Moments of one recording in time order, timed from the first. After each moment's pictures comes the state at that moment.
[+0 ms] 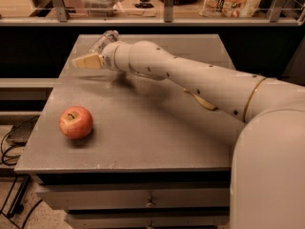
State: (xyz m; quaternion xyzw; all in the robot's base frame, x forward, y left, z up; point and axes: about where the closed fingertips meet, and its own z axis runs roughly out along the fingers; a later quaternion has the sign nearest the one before) arm 0.765 0.195 0.865 -0.32 0.72 0.28 0.55
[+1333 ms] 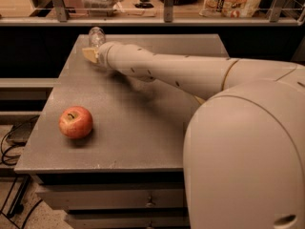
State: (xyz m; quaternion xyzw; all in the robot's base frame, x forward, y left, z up) arm 0.799 0.202 0.856 -0.24 0.75 0.25 0.57
